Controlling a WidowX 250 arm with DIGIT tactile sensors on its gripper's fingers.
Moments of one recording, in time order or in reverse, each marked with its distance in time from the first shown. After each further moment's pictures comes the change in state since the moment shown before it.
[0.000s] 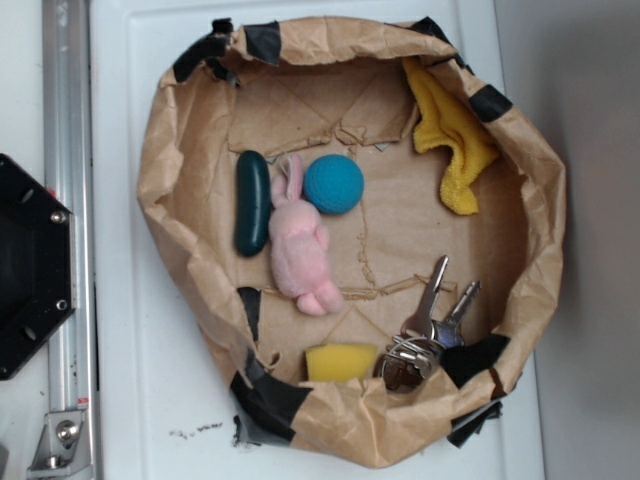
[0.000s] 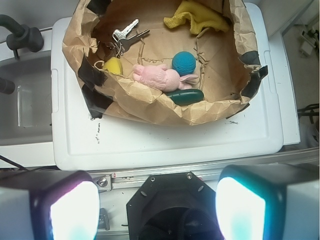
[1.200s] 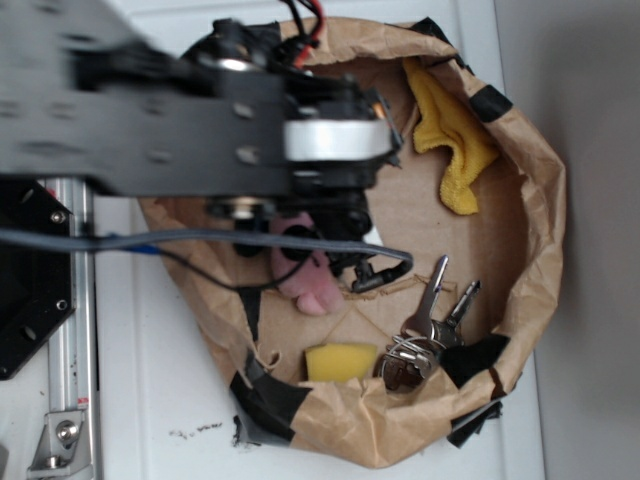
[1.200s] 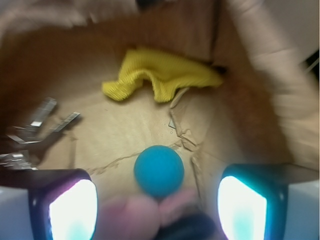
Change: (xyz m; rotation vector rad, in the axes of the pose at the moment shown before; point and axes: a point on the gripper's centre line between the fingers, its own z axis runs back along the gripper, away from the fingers) arm 0.129 0.041 -0.175 0.164 -0.125 0.225
